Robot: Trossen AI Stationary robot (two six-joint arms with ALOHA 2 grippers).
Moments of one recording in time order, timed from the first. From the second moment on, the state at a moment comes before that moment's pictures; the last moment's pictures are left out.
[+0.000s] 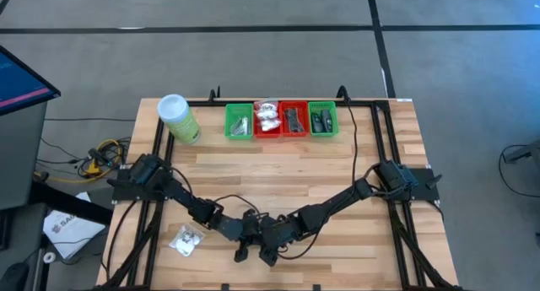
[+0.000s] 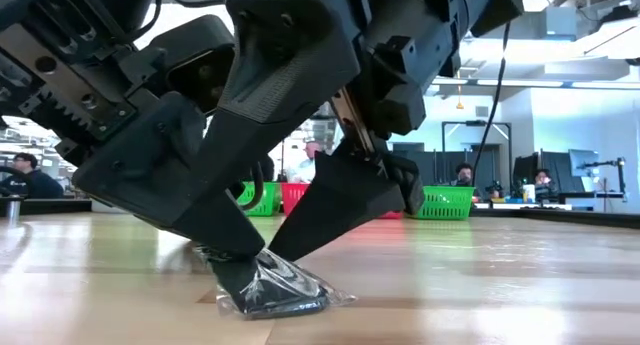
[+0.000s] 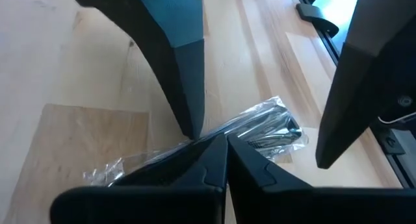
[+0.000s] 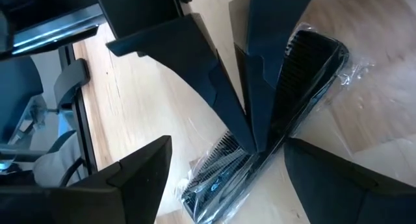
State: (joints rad) left arm -0.50 2.03 0.73 0.68 -0.13 -0.53; right arm 0.44 2.20 1.43 -0.12 0.00 0.97
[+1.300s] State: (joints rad) left arm -0.53 1.58 0.47 0.59 -0.27 -0.54; right arm 0.45 2.26 1.63 -0.38 -0.01 0.72
